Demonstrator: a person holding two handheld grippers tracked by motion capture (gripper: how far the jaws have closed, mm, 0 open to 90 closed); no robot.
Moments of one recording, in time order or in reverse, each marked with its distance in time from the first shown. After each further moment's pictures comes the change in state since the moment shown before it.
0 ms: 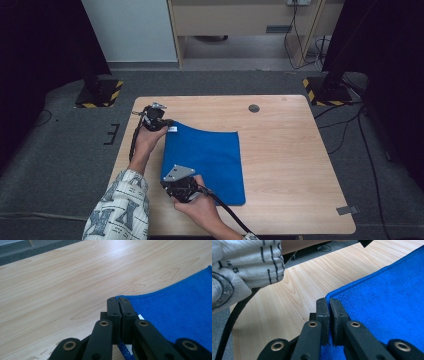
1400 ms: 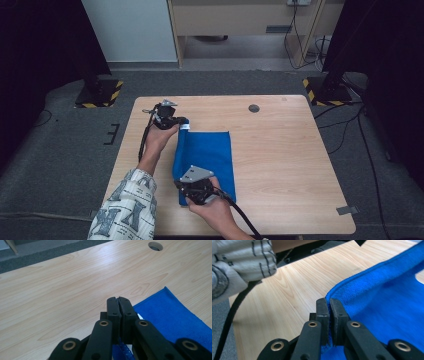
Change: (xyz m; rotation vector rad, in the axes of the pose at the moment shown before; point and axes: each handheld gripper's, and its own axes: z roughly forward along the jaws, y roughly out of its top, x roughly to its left) left arm -0.045 0.024 0.007 -0.050 -0.081 0.014; right arm -0.017 -0.018 -0.043 -0.028 -0.045 0.035
